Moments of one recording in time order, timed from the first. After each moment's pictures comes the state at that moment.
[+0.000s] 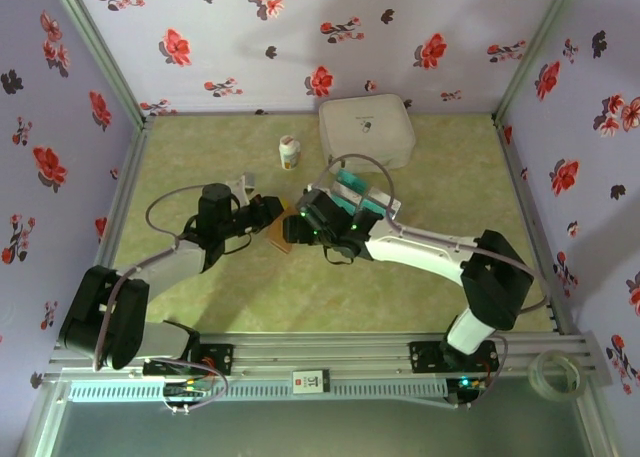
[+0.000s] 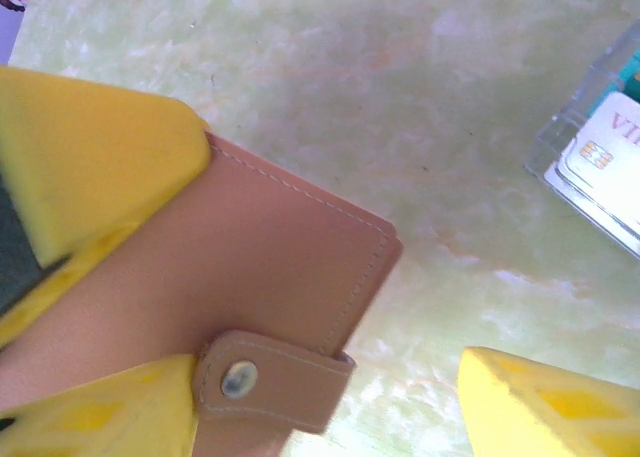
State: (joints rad) left arm -0.40 1.34 0.57 0.39 0.54 -0.96; right arm 0.99 1.60 1.11 -0.32 0.15 0.78
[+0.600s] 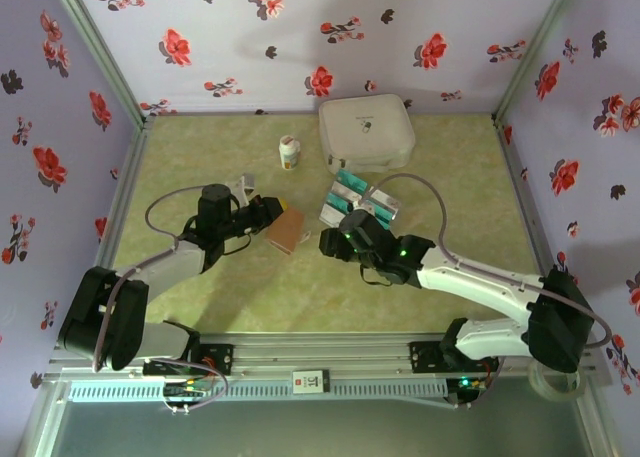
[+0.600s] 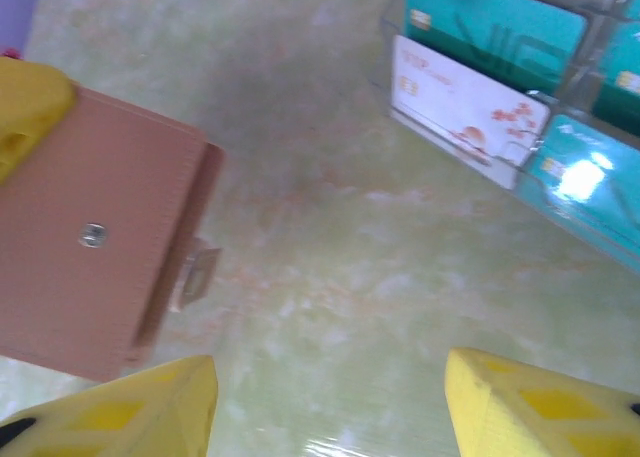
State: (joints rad) left arm -0.40 1.33 0.57 0.39 0.54 -0.96; right arm 0.97 1.25 0.82 -0.32 0.16 0.90
